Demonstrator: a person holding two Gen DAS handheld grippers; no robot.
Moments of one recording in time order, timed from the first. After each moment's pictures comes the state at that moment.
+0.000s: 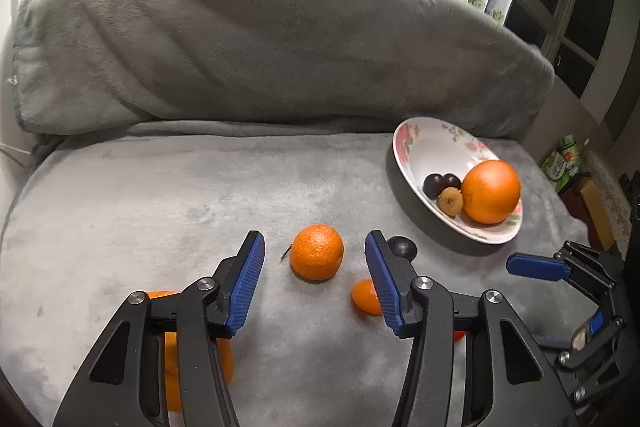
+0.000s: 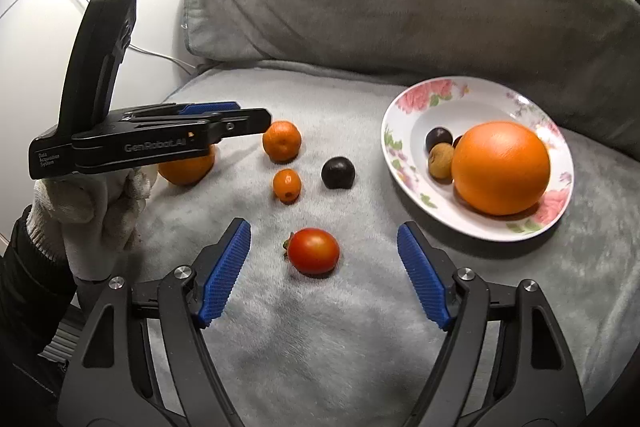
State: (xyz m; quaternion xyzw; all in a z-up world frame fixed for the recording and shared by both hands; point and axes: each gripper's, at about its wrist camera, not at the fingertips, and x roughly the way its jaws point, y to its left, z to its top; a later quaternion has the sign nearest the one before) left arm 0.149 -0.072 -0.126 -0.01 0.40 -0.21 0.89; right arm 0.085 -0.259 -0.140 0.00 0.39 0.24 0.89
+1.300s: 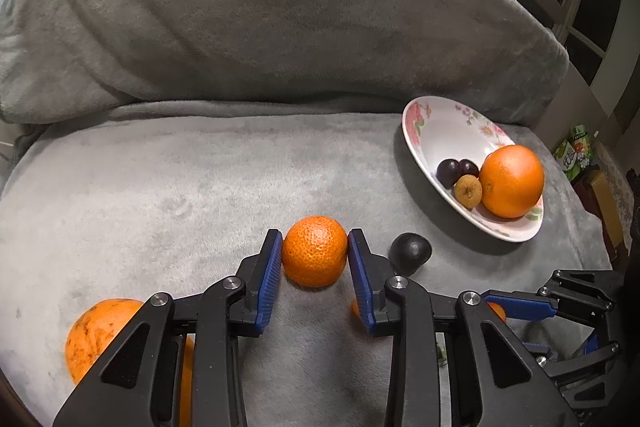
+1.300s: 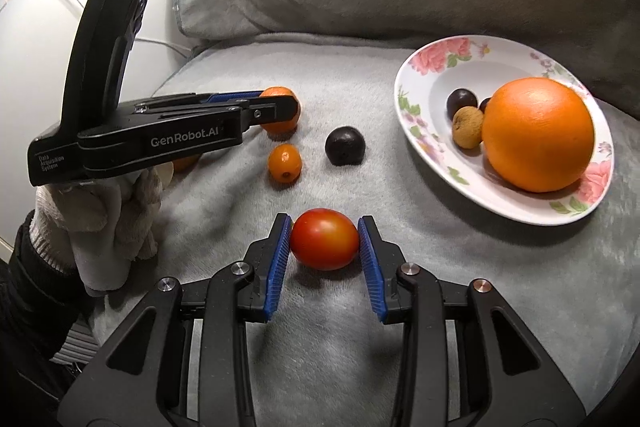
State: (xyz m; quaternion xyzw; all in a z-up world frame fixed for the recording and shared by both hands) left arm 0.164 -0.084 -0.145 -0.01 0.42 -0.20 0.89; right arm 0.099 -0.255 -0.161 0.02 0.43 0.25 0.87
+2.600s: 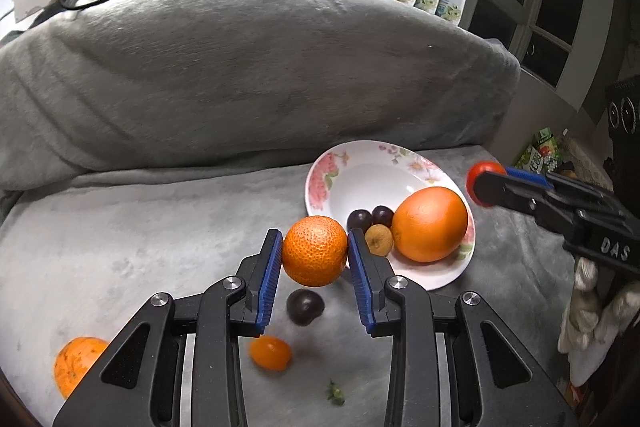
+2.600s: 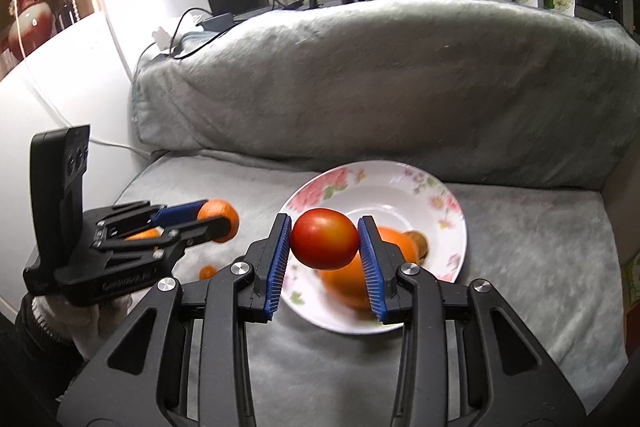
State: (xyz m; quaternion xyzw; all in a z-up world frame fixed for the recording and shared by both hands) left arm 0.149 -0.142 -0.098 0.01 0.37 -0.25 0.90; right arm 0.130 -0.346 -0.085 0.06 0.32 0.17 0.93
